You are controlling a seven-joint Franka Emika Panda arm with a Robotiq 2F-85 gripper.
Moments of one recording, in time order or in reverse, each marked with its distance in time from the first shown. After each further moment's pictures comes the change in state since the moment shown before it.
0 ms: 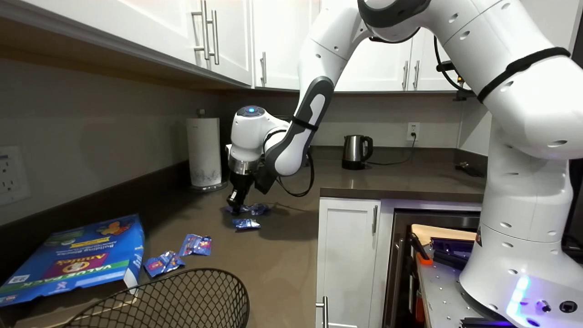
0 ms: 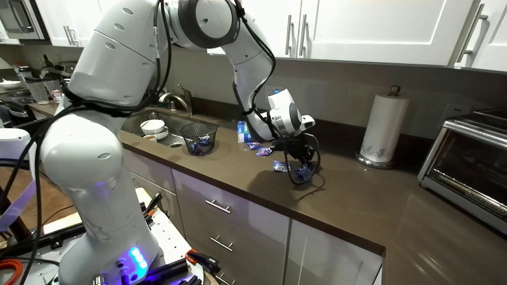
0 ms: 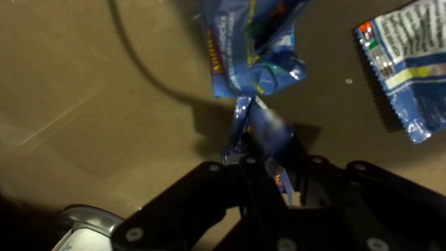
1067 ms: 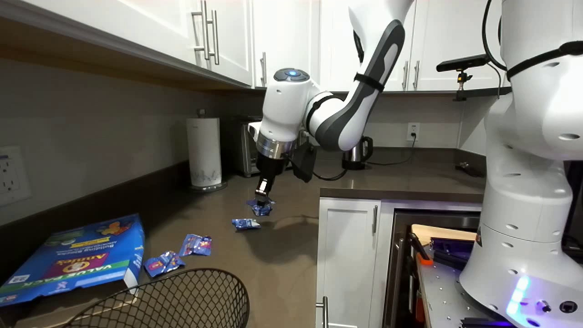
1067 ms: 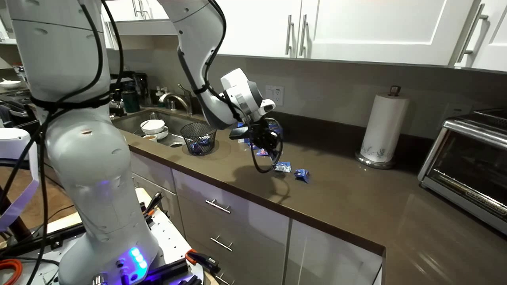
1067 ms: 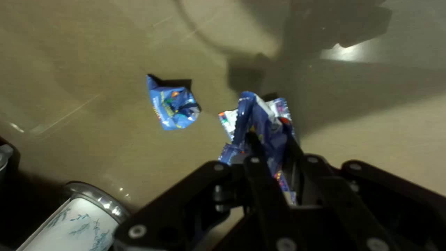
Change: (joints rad) arm 0.152 -0.479 -0.033 -0.509 -0.214 -0.027 0.210
